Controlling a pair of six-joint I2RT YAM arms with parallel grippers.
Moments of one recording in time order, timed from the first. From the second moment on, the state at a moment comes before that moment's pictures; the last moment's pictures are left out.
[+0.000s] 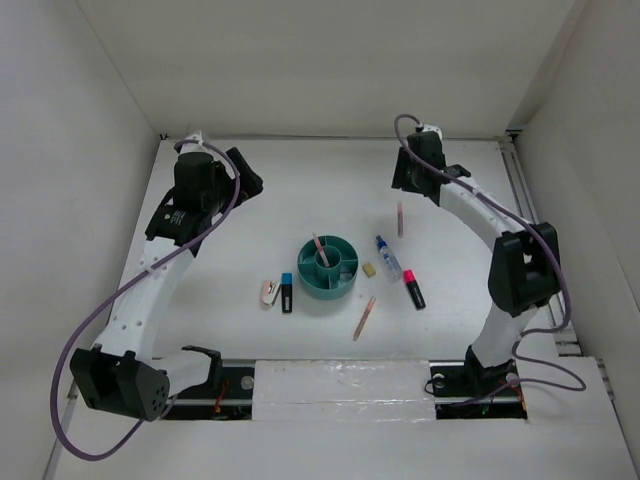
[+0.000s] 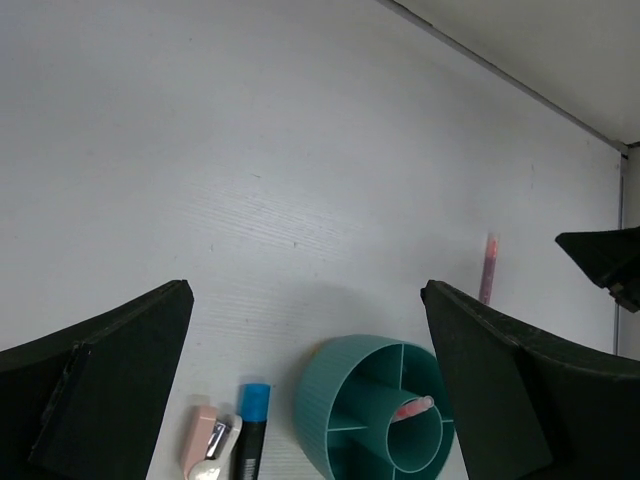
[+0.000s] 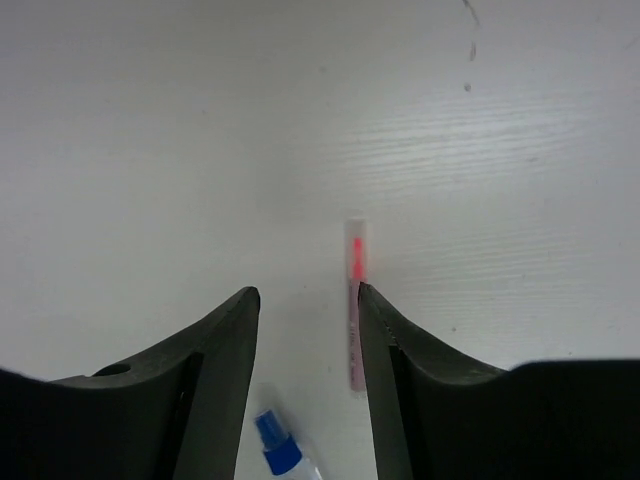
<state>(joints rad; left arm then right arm) -0.22 1.16 1.18 -0.51 -0.06 -0.61 0.33 1.77 1.43 -0.33 0.22 0.39</state>
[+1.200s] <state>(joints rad) -0.22 1.16 1.20 -0.55 -0.11 -0.60 0.26 2.16 1.67 -0.60 0.18 0.33</state>
